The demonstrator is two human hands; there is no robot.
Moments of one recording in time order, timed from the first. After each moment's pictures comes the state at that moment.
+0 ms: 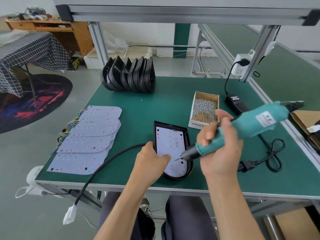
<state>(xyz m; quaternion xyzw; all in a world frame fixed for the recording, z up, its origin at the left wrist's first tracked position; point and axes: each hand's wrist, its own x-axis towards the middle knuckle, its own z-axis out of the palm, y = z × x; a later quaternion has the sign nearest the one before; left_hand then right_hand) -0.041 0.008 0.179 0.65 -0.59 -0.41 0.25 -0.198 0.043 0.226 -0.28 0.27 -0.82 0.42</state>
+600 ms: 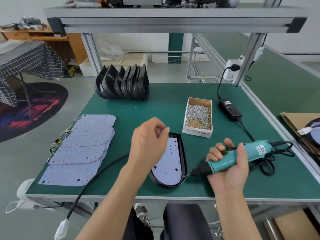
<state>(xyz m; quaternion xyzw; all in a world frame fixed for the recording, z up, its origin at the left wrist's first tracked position) -0.064 -0.027 0.232 0.53 -0.71 -0.24 0.39 -0.253 0.058 0.167 -0.06 0.23 -0.83 0.51</state>
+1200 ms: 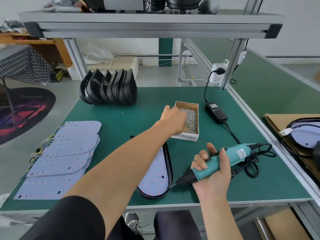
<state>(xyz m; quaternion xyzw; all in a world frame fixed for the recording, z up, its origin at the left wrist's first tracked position) -0.210 -0.142 0.217 0.41 -0.91 0.05 -0.04 -0.254 0.057 0.159 -0.04 0.20 -0.83 0.52</state>
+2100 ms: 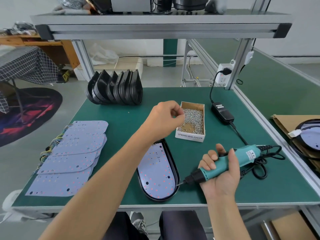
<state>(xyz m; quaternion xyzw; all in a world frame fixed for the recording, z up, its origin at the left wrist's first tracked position) -0.126 -0.094 0.261 0.39 -0.79 -0.34 0.33 -0.256 0.056 0.163 -0.04 0.21 -0.84 0.51</state>
